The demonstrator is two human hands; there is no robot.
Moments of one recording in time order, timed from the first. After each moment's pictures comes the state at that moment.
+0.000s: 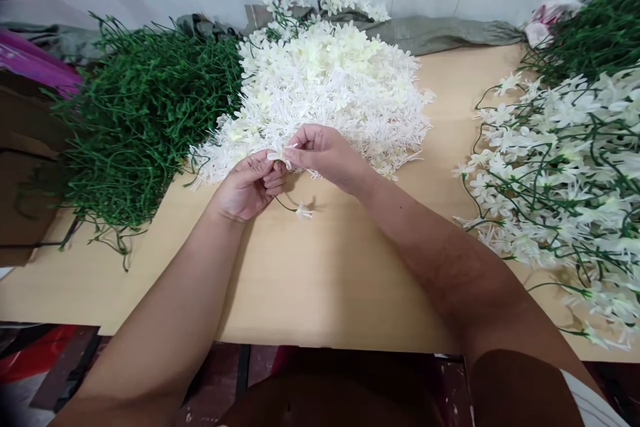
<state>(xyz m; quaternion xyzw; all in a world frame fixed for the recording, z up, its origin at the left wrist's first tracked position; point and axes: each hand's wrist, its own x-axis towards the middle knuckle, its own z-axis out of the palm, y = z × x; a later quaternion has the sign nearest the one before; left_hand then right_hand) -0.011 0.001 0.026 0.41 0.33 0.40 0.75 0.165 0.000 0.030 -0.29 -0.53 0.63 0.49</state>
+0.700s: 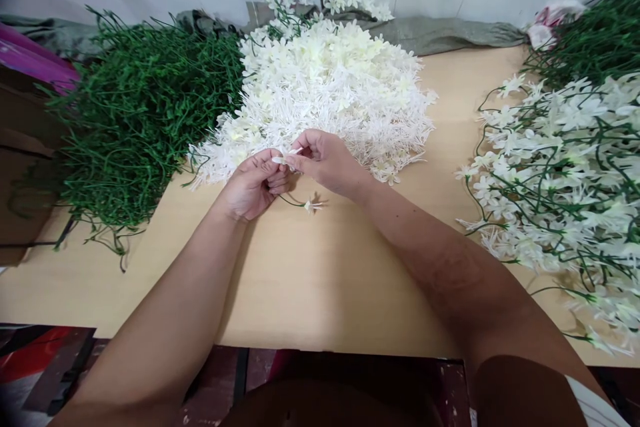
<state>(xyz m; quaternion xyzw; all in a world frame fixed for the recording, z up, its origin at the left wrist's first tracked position) -0.008 0.004 0.020 0.42 0.34 0.41 0.73 0.159 -0.001 0.023 -0.35 -0.61 0.54 0.47</state>
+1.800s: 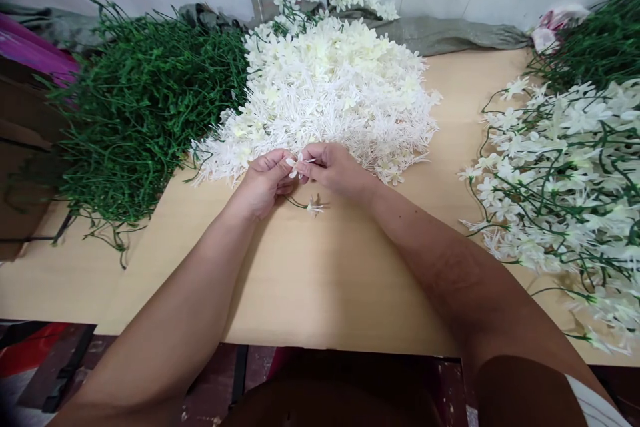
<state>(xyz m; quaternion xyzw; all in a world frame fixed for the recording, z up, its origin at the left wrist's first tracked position) 0.007 -0.005 0.025 0.45 0.43 0.40 0.67 0.163 -0.007 0.018 -0.39 -0.64 0.53 0.40</state>
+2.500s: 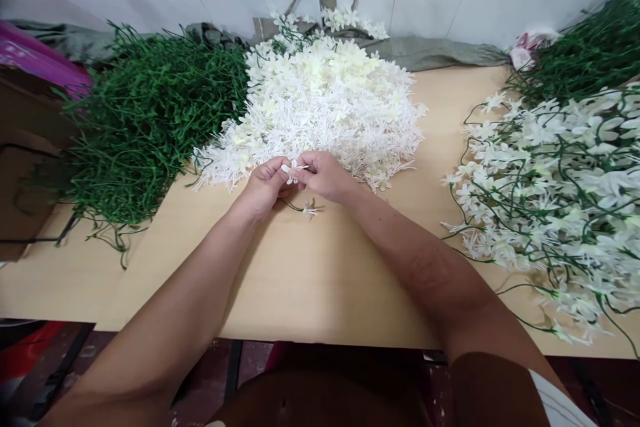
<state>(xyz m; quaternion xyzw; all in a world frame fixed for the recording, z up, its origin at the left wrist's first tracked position) 0.011 -0.005 0.020 0.49 0.45 0.41 0.62 0.158 -0.003 0.017 -0.42 -0.59 0.56 0.40</state>
